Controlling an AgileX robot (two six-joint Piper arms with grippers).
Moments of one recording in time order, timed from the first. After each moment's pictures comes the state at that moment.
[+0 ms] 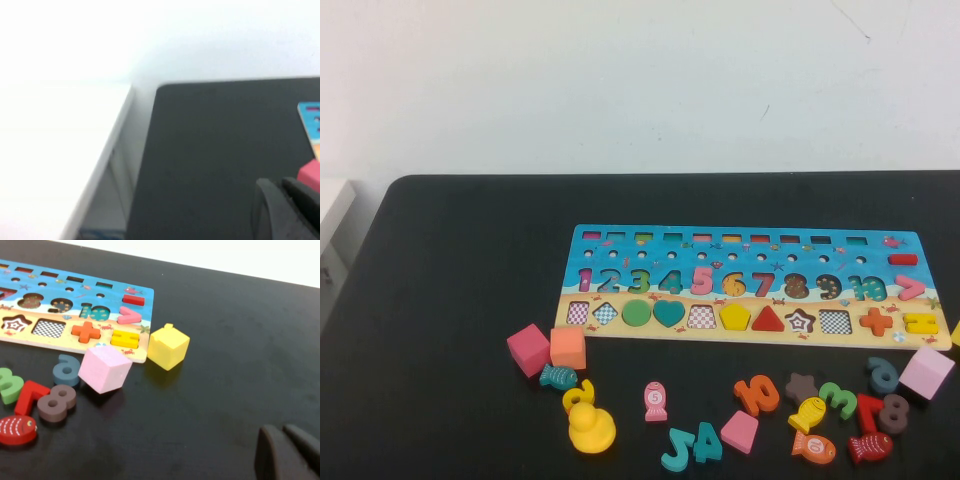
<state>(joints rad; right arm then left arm) -0.11 -0.01 0.02 0.00 0.42 -0.19 -0.04 0.08 -0.40 0.16 0.65 -0.16</state>
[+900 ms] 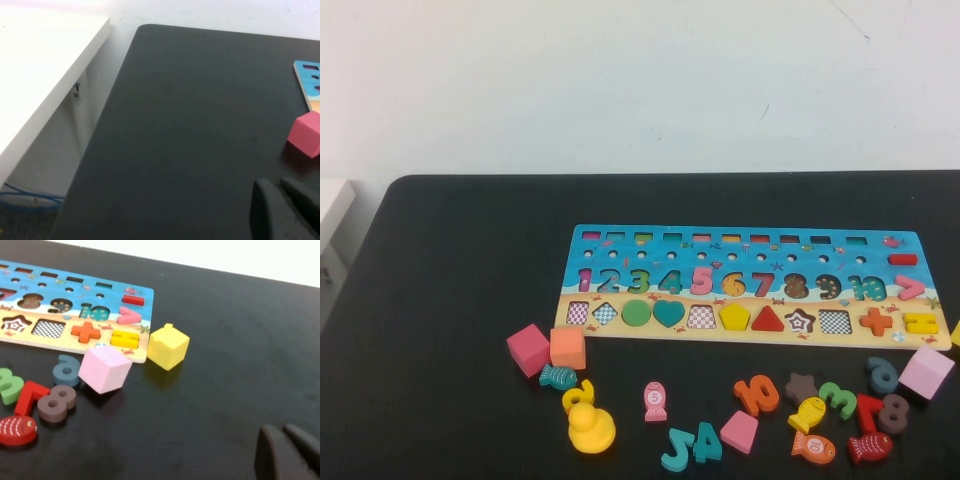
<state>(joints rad) -0.11 -0.01 0.02 0.00 0.42 -0.19 0.04 -0.01 0.02 -0.01 0.35 -0.15</state>
